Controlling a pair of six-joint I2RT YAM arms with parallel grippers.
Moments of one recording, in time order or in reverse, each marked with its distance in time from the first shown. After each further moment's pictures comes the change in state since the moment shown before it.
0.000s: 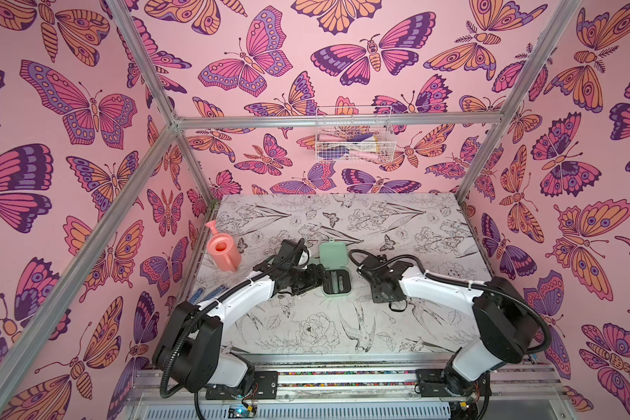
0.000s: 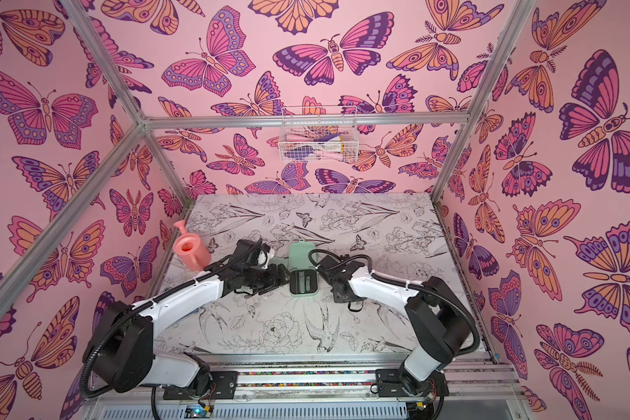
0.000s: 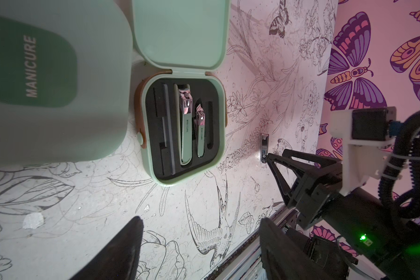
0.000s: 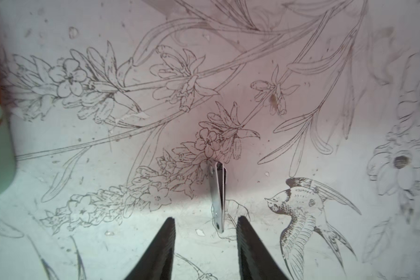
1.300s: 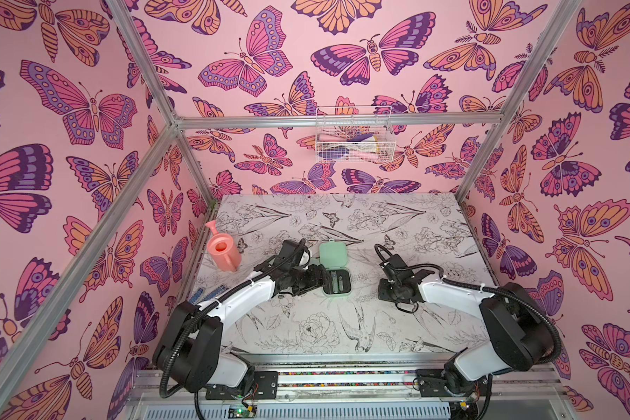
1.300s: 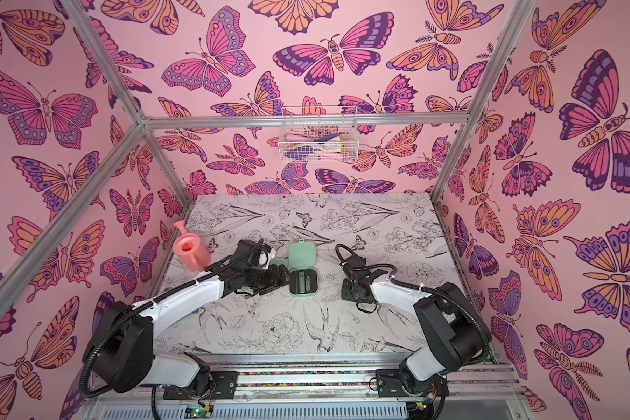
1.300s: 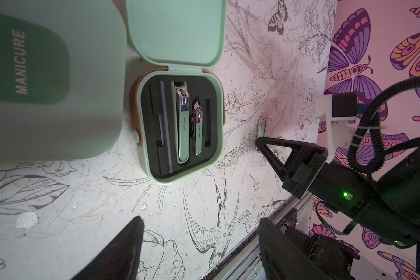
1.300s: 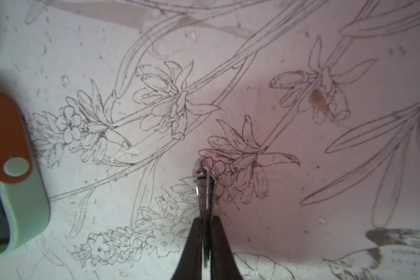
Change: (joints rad) left arm -0.011 0.000 0.002 0.000 0.000 -0.004; right arm -0.161 -0.032 -0.192 0.350 -0.223 0.026
